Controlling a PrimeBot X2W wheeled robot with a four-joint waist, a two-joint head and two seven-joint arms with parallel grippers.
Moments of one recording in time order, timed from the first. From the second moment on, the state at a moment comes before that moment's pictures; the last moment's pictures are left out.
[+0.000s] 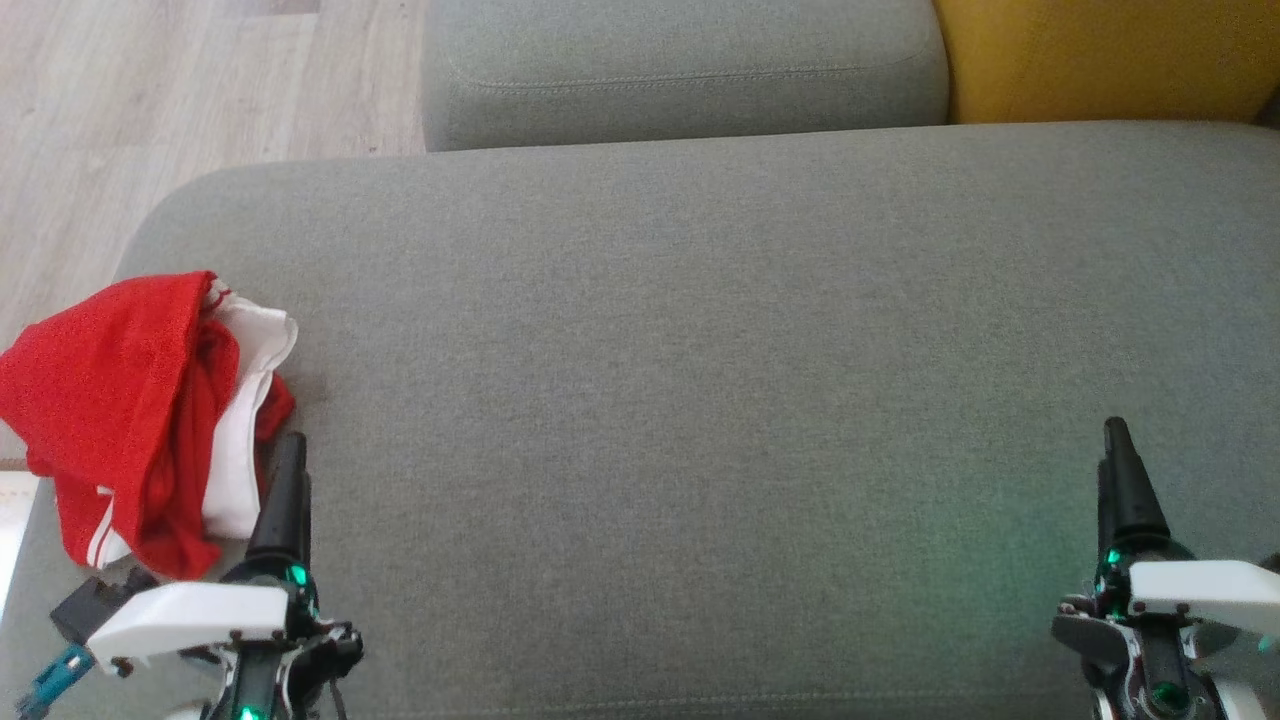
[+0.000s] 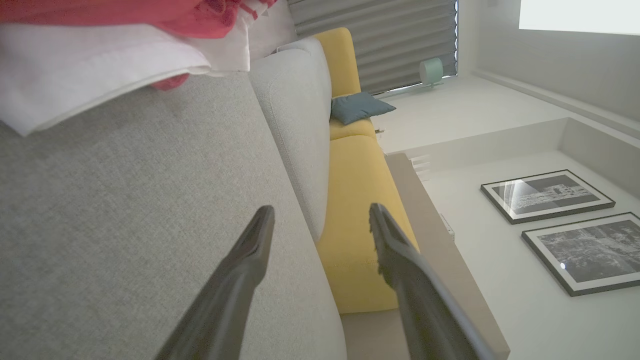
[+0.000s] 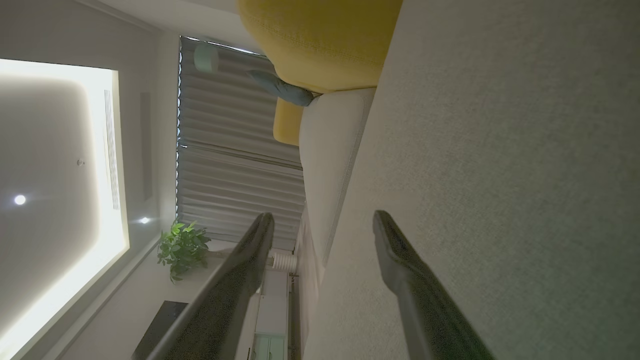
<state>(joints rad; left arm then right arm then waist) -0.01 0.04 0.01 0.23 -1.37 -0.12 0.02 -0.01 -0.05 -0.09 0.24 1.37 0.13 0.05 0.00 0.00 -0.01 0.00</state>
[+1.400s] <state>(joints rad) -0.01 0.09 -0.09 0.17 -0.79 -0.12 -0.09 0.03 -0.06 -0.03 0.13 0.76 0.13 0.02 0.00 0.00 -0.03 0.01</state>
